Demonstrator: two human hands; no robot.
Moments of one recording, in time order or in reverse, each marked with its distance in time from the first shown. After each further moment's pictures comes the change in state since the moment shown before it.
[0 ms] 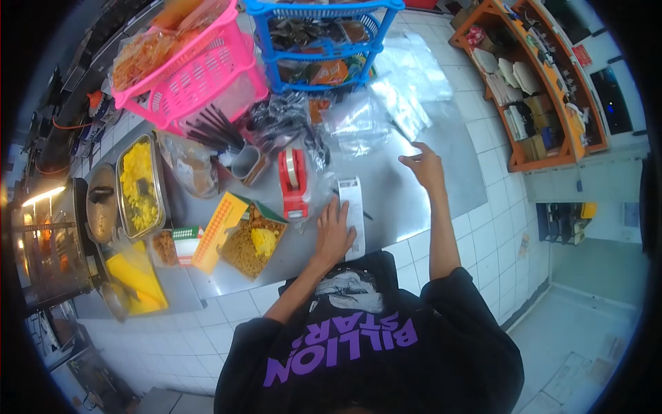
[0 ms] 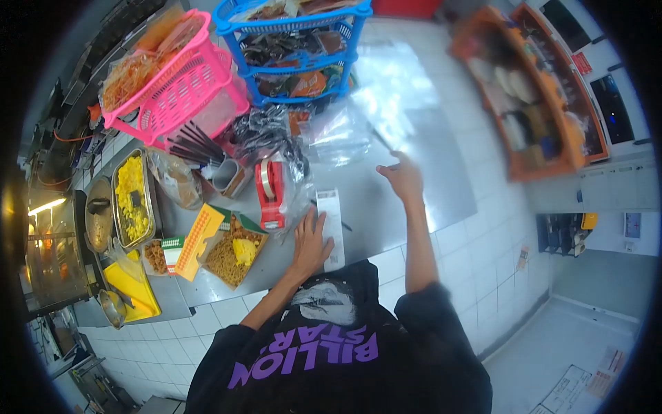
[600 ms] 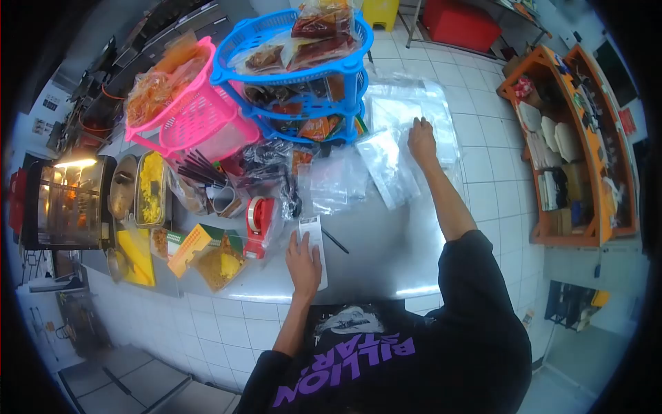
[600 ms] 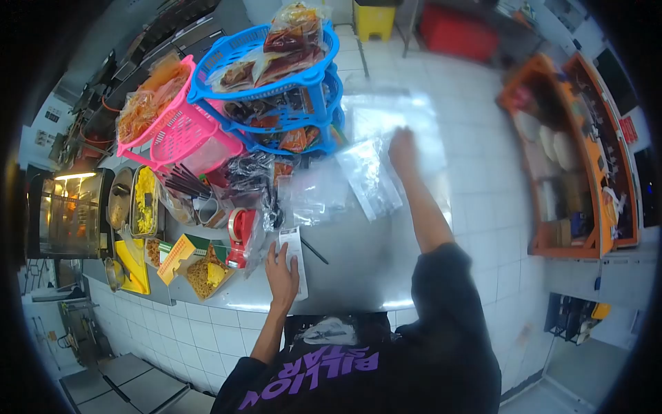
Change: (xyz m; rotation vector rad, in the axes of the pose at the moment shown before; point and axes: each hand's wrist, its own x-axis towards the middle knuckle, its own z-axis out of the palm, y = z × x) left_hand 0.081 0.070 0.037 0.154 0.428 -0.505; right_hand 0.315 0.056 -0.013 -0.715 0.246 -0.761
